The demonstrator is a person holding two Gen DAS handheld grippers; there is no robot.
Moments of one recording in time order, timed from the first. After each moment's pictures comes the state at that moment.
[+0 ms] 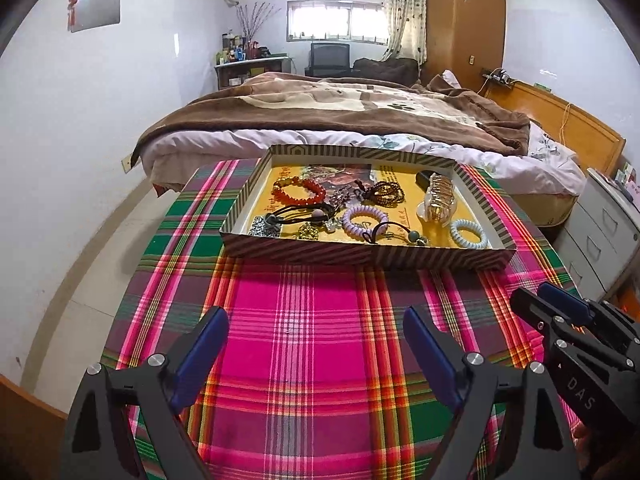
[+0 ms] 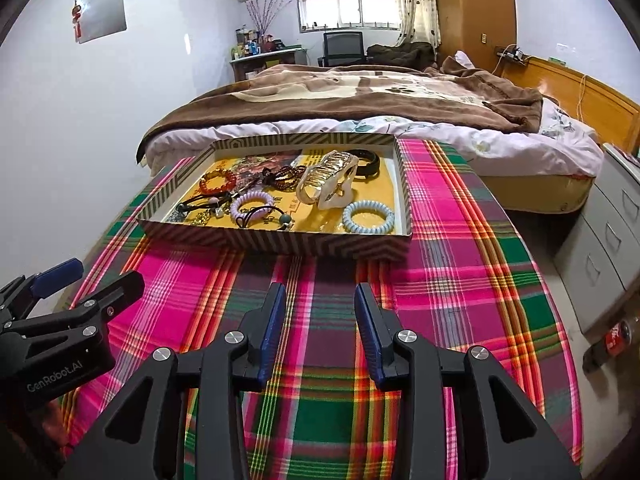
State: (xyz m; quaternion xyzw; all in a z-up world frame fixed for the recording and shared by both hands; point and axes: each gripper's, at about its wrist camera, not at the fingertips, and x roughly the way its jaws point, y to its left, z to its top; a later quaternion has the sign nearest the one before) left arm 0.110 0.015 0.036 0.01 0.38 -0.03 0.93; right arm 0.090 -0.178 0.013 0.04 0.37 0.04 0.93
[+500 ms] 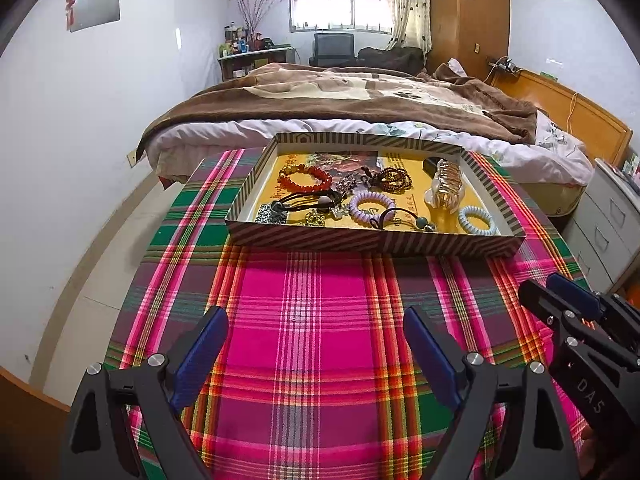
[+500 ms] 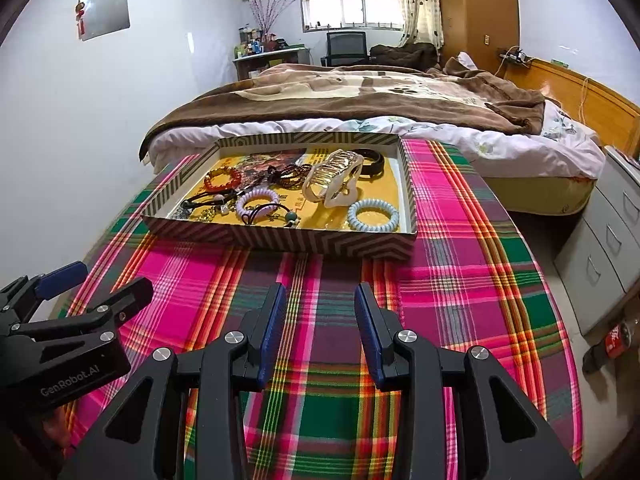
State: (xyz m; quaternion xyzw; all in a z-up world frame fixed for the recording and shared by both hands) left arm 0.111 0.013 0.031 0.02 0.39 -0.02 0.92; right arm 0.086 -0.173 0.014 0.04 0.37 0.04 0.93
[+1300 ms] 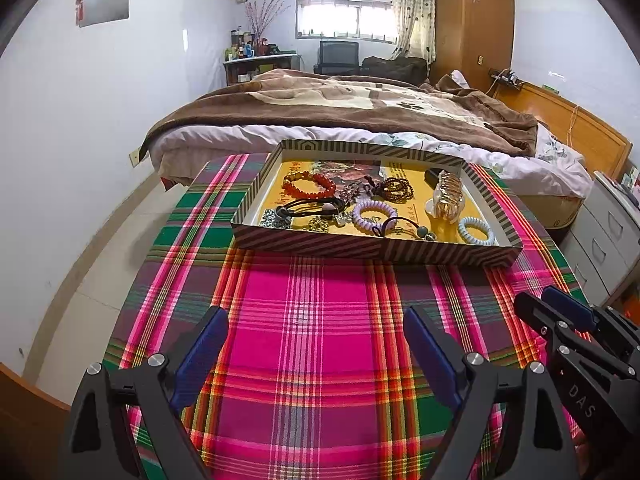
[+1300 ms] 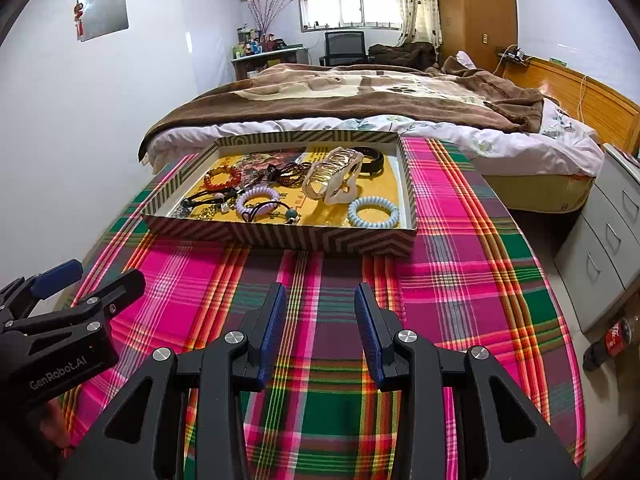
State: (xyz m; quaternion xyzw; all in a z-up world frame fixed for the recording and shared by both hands) left arm 0.106 0.019 0.034 0.00 0.38 -0.02 0.93; right arm 0.085 -0.172 0.013 0.04 0.37 0.04 0.93
